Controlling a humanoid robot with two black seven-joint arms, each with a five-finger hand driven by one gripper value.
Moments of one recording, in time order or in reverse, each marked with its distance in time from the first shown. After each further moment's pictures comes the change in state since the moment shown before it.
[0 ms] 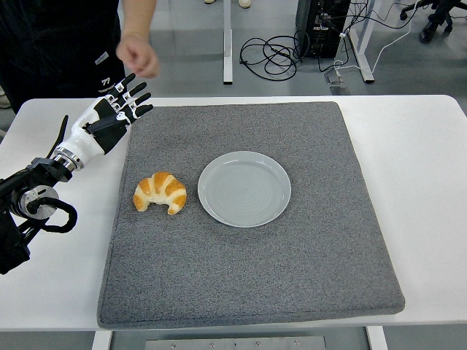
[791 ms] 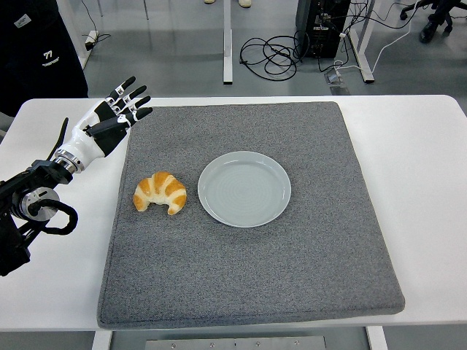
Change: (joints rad) left arm 0.006 -0.002 0.004 0.000 0.003 0.014 0.002; right arm 0.000 0.000 -0.001 0.000 0.000 0.000 0.000
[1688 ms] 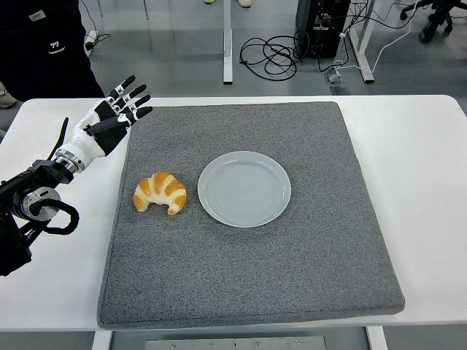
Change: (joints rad) left arm 0.000 -0.004 -0.004 0.000 -0.002 0.007 -0.004; right arm 0.000 0.000 0.001 0.000 0.000 0.000 -0.001
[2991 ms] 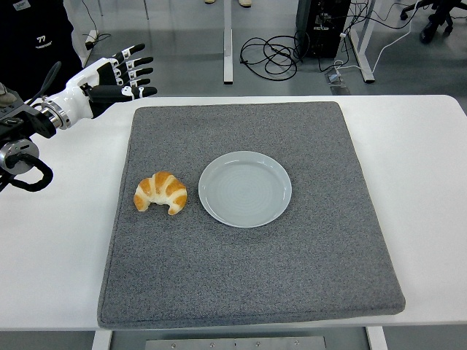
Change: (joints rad) left arm -0.302 0.175 0.396 -0.133 0.031 0.079 0.018; right arm 0.000 0.000 0.001 0.000 0.000 0.000 0.000
